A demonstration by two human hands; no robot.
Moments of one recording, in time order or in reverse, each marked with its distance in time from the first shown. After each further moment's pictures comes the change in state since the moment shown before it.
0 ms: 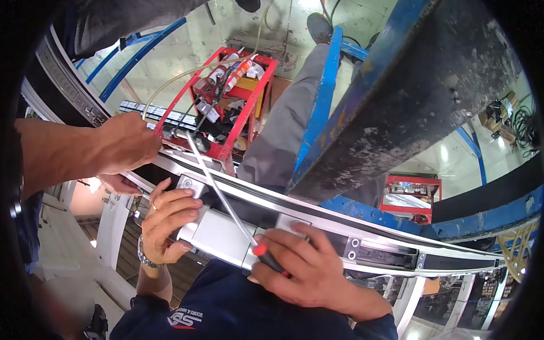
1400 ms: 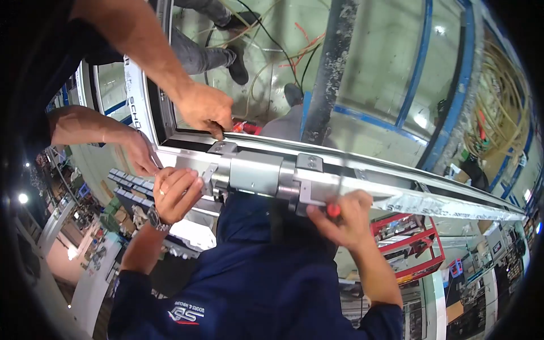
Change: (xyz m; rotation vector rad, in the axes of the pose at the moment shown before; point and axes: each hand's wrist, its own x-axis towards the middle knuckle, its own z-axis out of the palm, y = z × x) left_hand -0.064 -0.067 0.016 0.732 0.595 0.845; right_hand -0.102 0.004 0.063 -0.732 0.516 -0.295
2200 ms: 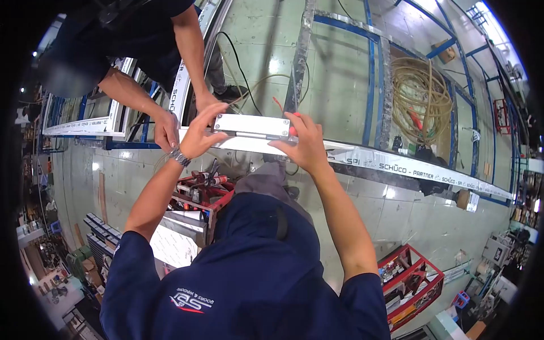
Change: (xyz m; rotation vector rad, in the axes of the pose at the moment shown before) left_hand 0.025 0.010 0.022 -0.415 0.324 -0.183; right_hand 0.031 -0.027 0.014 -0.015 0.242 0.042
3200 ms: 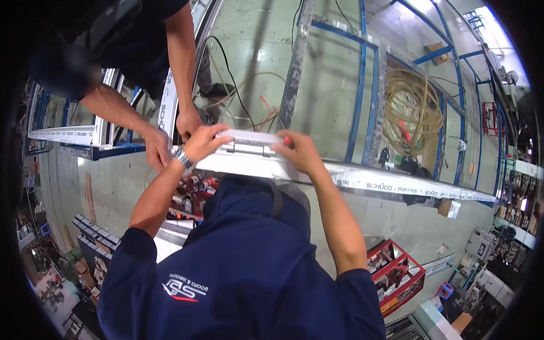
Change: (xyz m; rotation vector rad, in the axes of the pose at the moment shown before) left_hand 0.046 -0.030 0.005 -0.120 -0.352 -0.371; right_hand 0.051 0.032 0.001 0.233 -0.387 0.425
